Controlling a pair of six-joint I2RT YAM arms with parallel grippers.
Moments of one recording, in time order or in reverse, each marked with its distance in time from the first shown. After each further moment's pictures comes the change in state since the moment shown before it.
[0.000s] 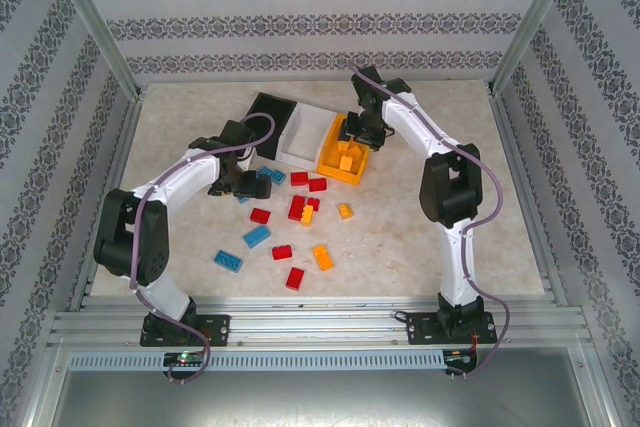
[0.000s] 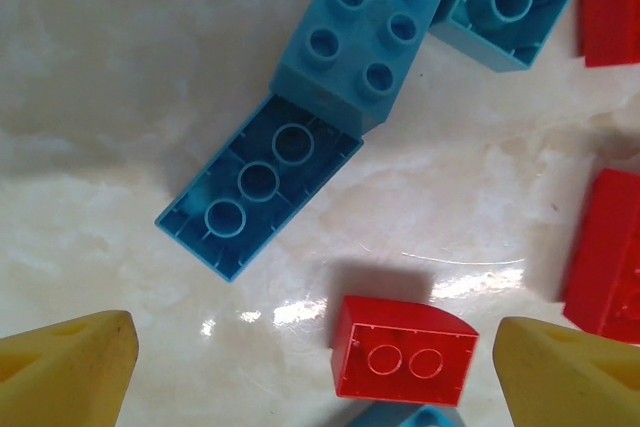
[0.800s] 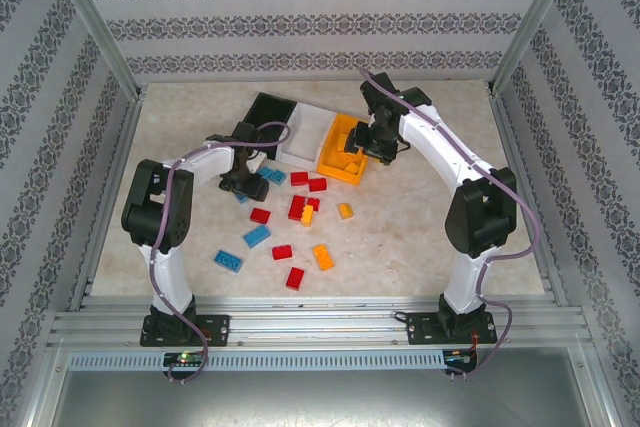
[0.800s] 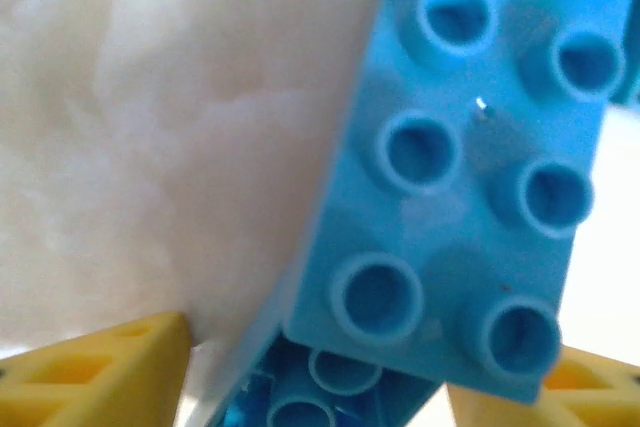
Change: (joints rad) left arm 0.026 0.251 0.090 0.077 -0.047 0.221; right arm 0.039 -0.327 -0.288 -0.027 0.000 0.072
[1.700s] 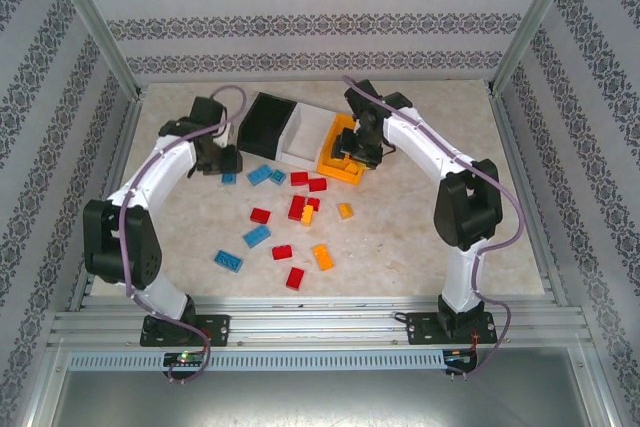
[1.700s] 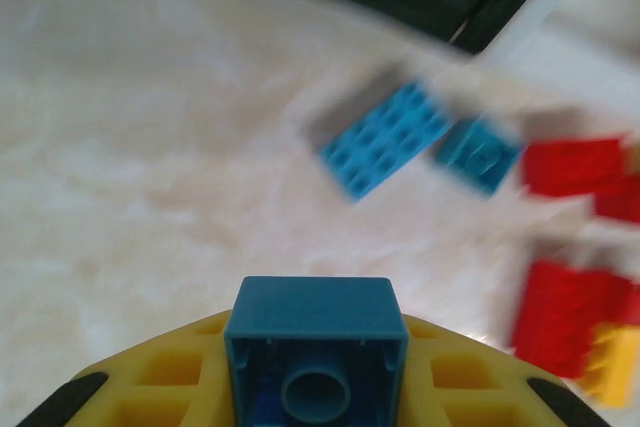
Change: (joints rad) left arm 0.113 -0.275 0.107 -0.133 0.134 -0.258; right arm 0.052 0.073 -0.014 0.055 -0.032 -0.001
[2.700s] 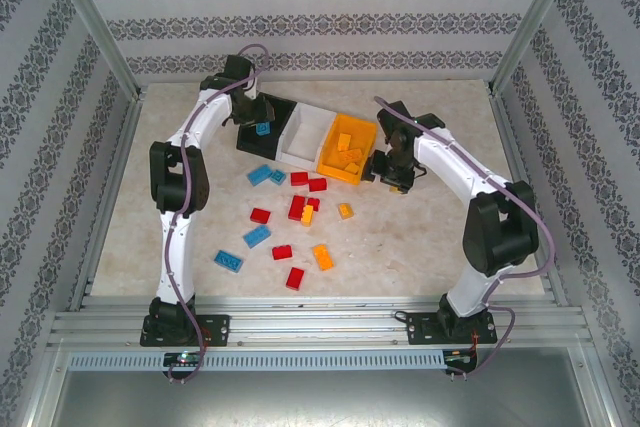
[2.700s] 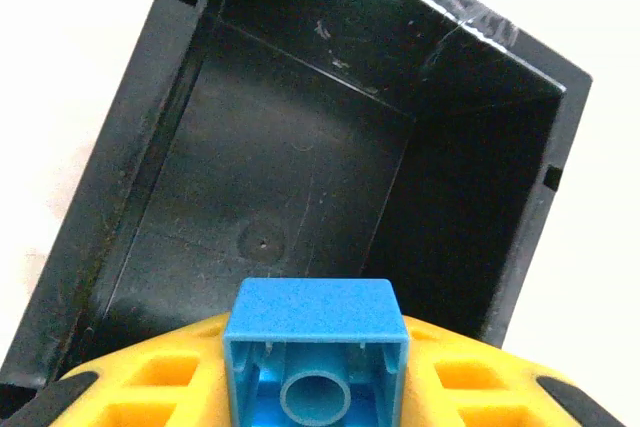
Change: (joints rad) left arm -0.001 0.697 0.792 -0.016 0.101 -0.105; right arm -0.097 -0.225 -0.318 0.002 0.021 -0.023
